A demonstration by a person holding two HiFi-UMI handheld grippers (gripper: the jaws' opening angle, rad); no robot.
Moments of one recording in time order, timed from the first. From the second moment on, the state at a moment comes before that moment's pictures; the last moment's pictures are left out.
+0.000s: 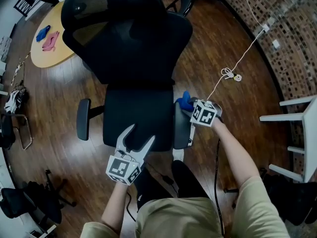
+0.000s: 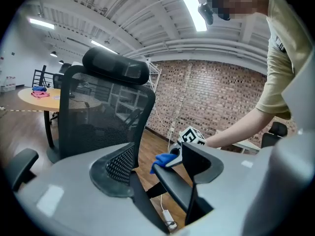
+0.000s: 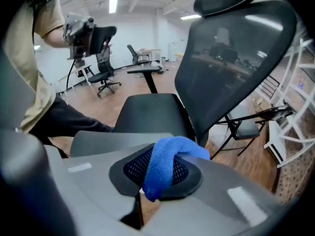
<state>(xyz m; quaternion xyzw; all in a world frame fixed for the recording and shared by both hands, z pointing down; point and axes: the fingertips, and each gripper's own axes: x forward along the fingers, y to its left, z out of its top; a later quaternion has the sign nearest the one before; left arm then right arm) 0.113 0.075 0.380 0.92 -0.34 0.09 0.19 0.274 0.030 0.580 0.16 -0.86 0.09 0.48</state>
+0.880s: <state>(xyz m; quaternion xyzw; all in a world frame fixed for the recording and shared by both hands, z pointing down) 0.127 0.062 0.357 0.92 -0.34 0.07 0.17 0.293 0.060 0.512 0.28 -0.86 0.04 0.42</state>
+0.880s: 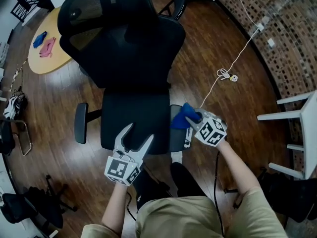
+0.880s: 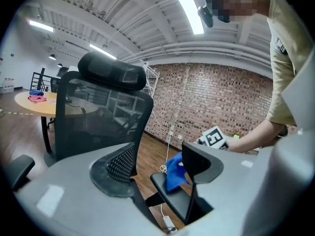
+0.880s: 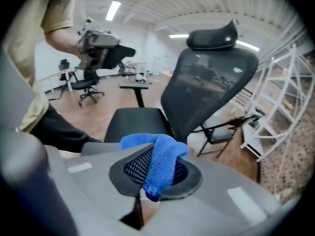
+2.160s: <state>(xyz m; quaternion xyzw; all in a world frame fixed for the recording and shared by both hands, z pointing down) 0.097 0.064 0.365 0.91 -0.37 0.05 0.19 0.283 0.030 0.513 0.35 -0.85 0.11 0.38</state>
